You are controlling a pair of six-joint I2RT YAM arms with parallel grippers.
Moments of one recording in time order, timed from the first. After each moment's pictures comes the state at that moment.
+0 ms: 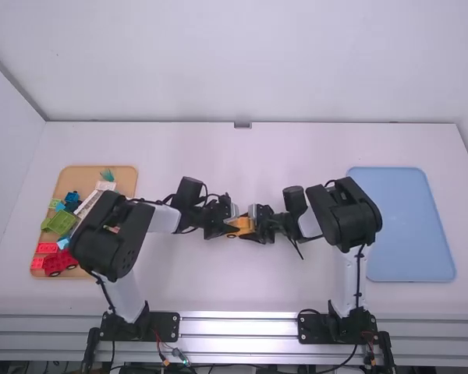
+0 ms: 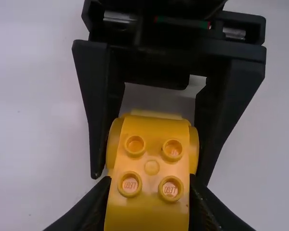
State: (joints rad) left arm -0.31 1.85 0.70 0.17 0.83 0.83; right arm 0.32 2.17 0.66 0.64 -1.09 -0.84
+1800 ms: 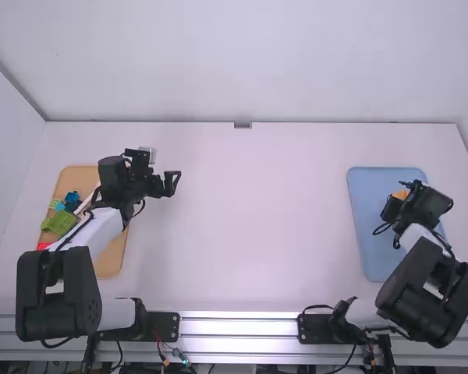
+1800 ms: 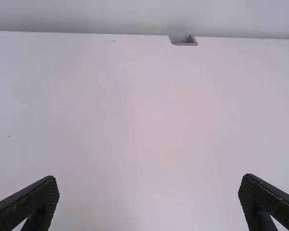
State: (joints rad) left arm 0.16 1.44 0.69 0.15 0.49 0.02; right arm -0.62 1.57 0.67 0.06 -0.15 -0.14
